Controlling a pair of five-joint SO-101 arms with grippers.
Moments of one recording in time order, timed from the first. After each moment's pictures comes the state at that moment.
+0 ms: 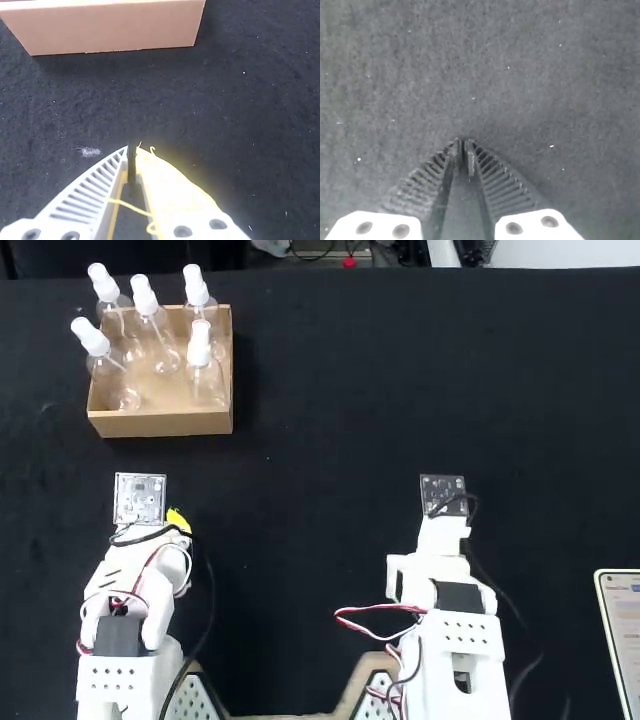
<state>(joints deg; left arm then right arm) -4.5 -103.8 96.9 52.1 -3.6 5.6 -67.5 92.5 51.6 2.7</state>
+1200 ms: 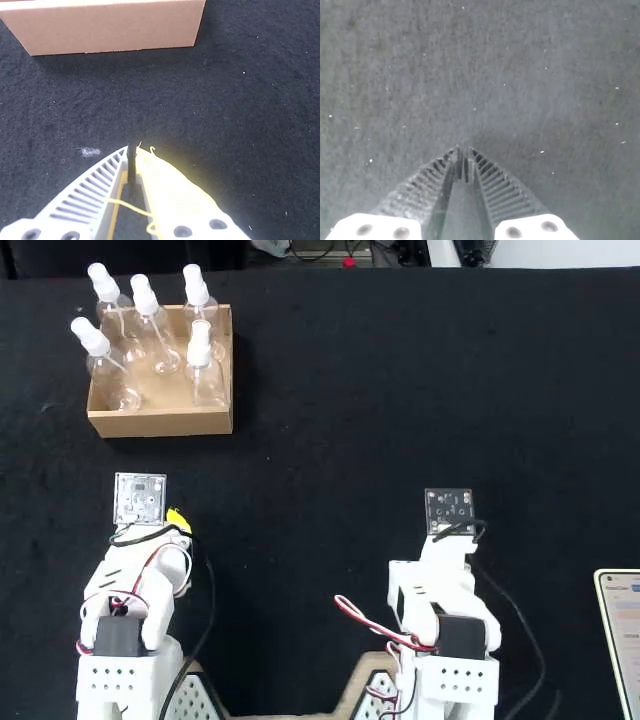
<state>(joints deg) -4.5 -103.8 96.9 52.1 -3.6 5.6 -103.0 97.0 74.5 2.8</state>
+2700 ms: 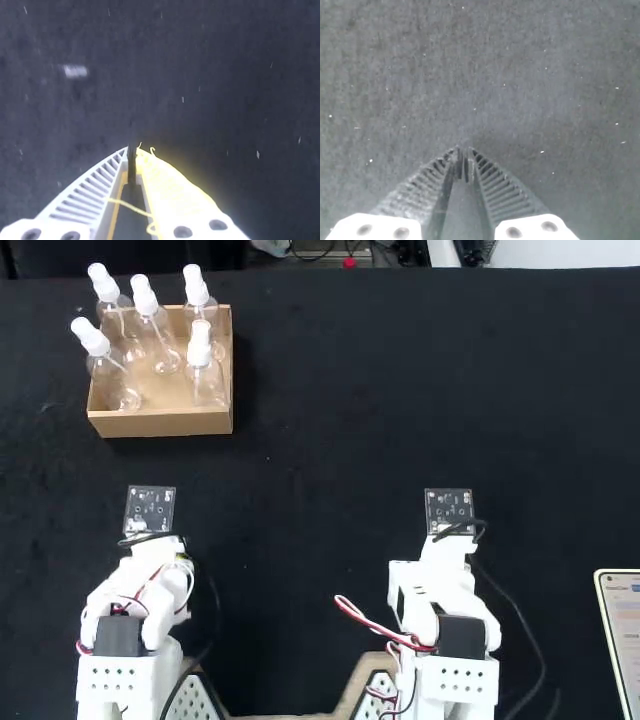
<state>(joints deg) -4.5 -103.8 96.9 69.9 -3.6 5.6 -103.0 97.0 74.5 2.8</state>
